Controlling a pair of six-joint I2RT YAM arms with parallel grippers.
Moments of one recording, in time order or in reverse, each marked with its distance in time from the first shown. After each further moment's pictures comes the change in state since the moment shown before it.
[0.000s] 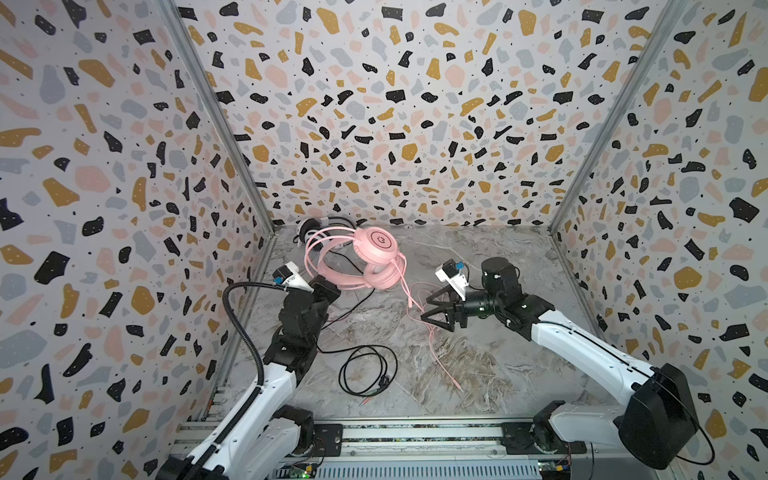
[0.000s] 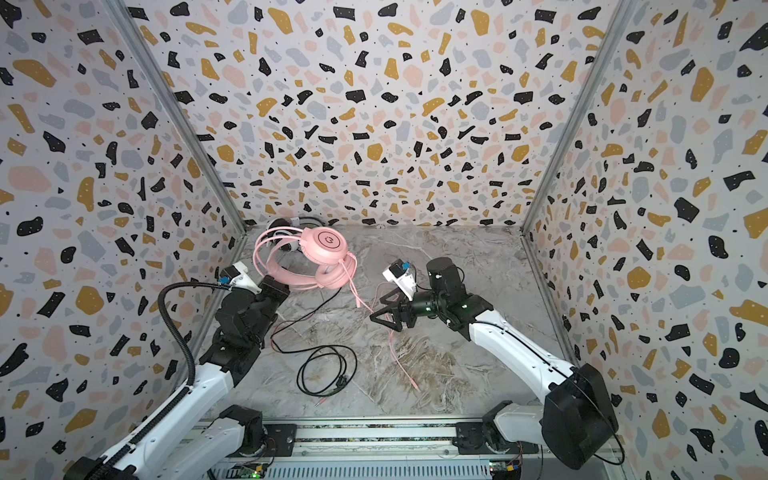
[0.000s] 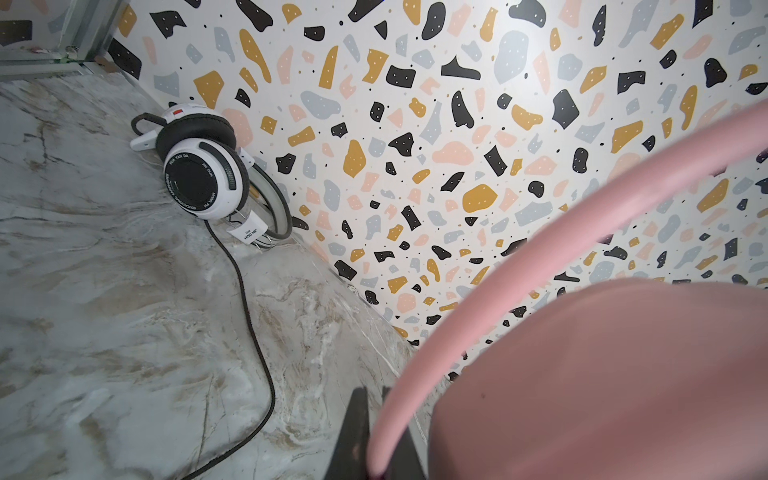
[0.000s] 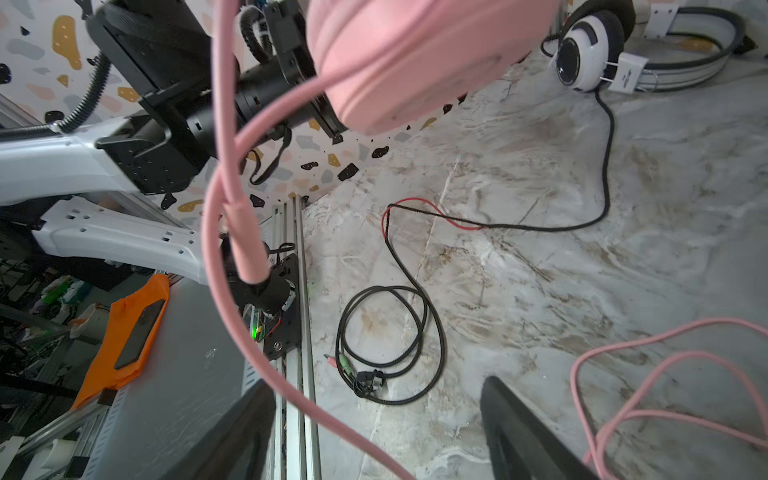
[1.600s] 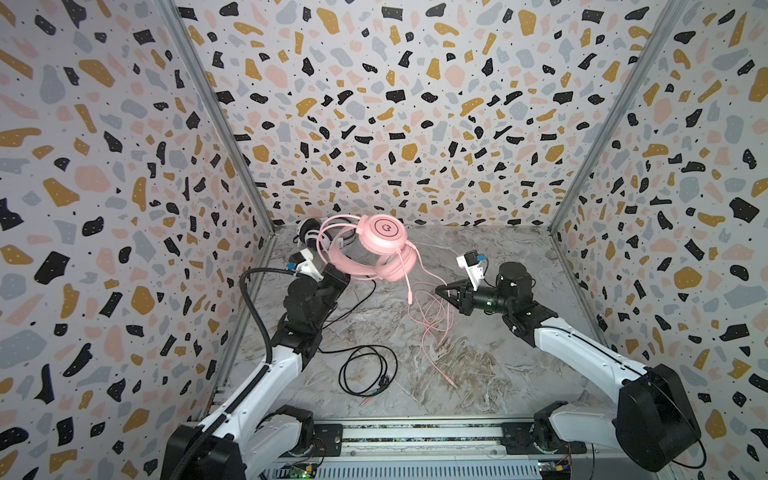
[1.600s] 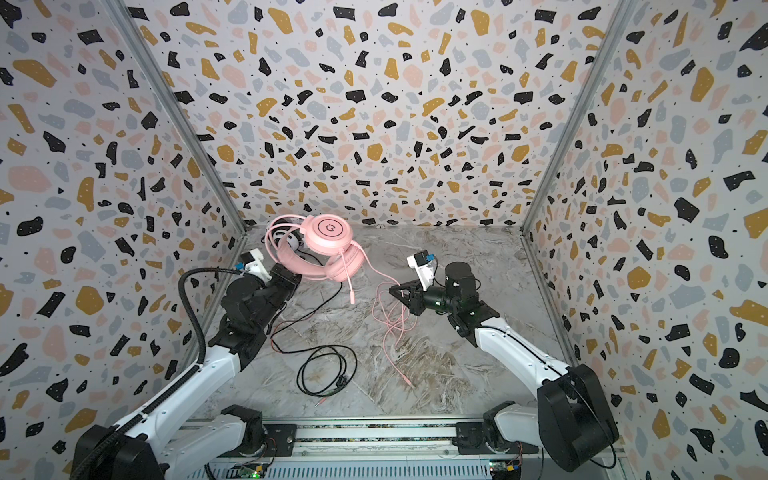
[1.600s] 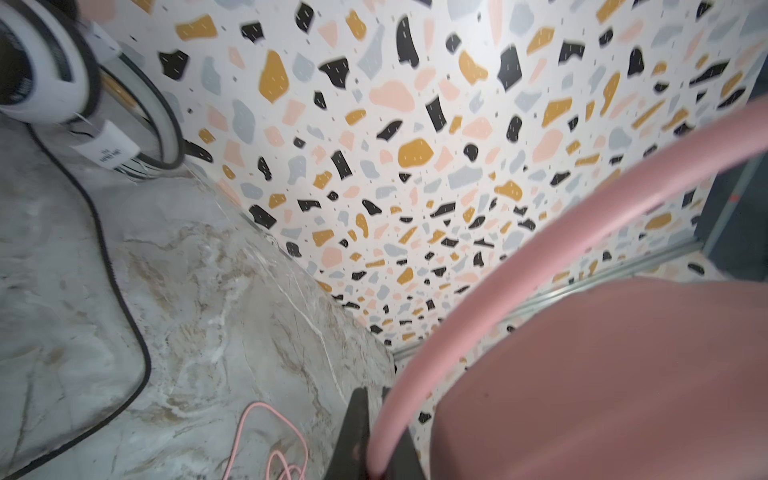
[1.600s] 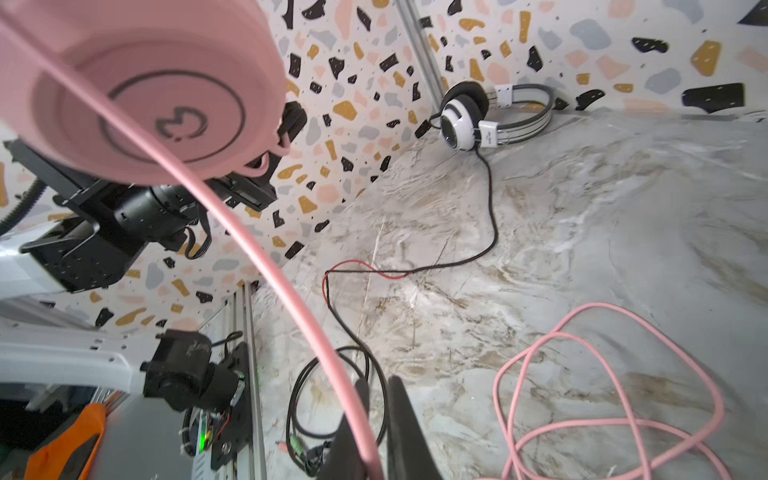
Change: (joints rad) left arm -0.005 0.180 0.138 0.085 0.299 -0.131; right arm -0.122 -0.011 -0.179 0.445 0.148 0.301
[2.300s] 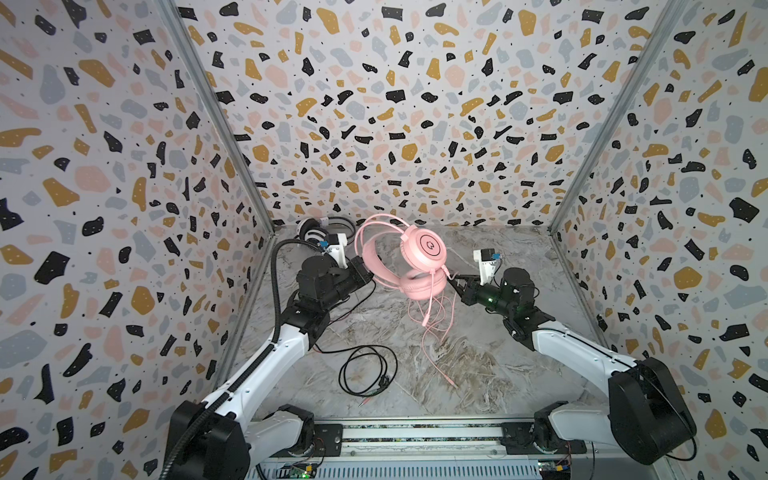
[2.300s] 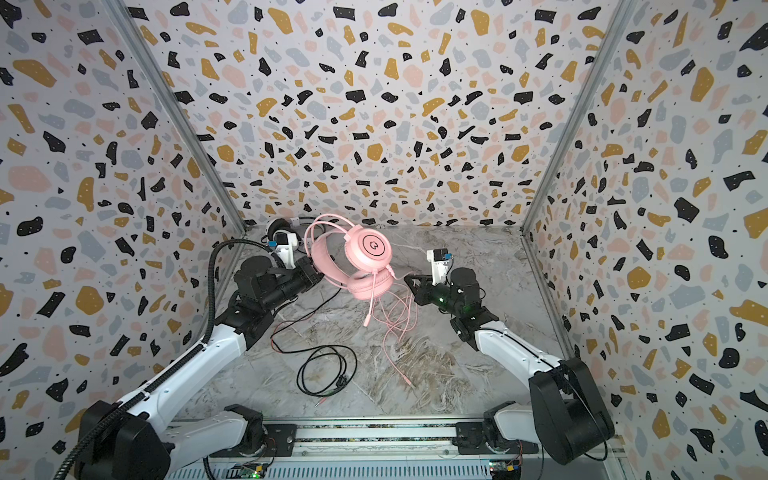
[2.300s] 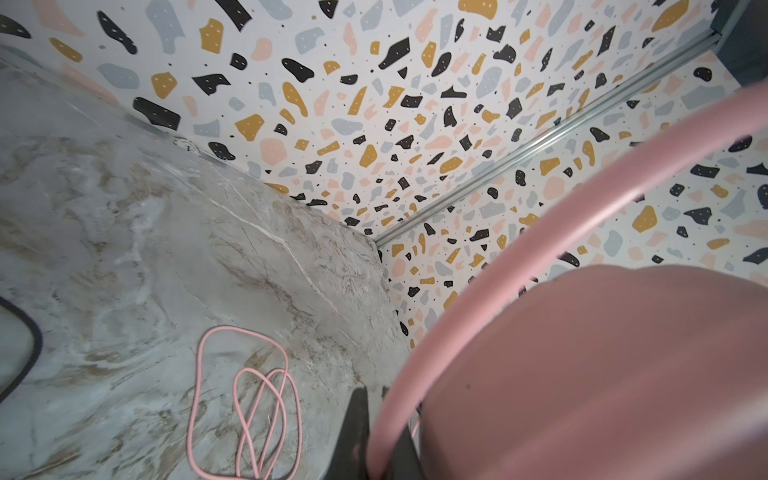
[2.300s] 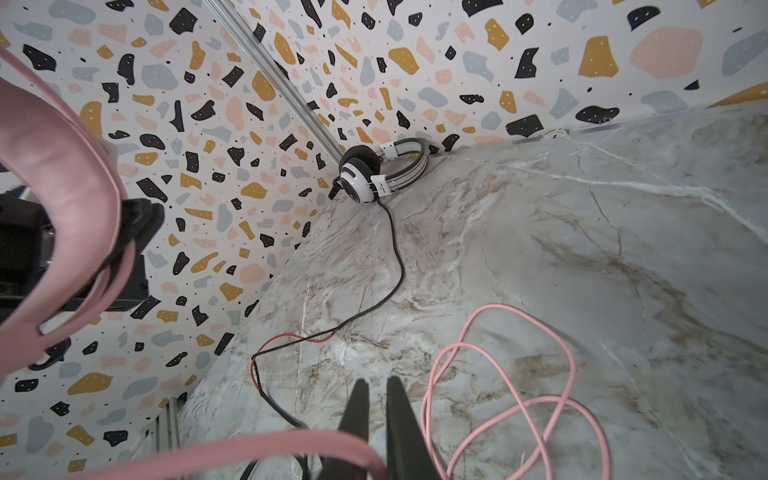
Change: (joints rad) left arm -0.084 0.089 0.169 -0.175 0.254 0.160; right arm -0.034 0.039 -0.082 0.163 0.261 0.150
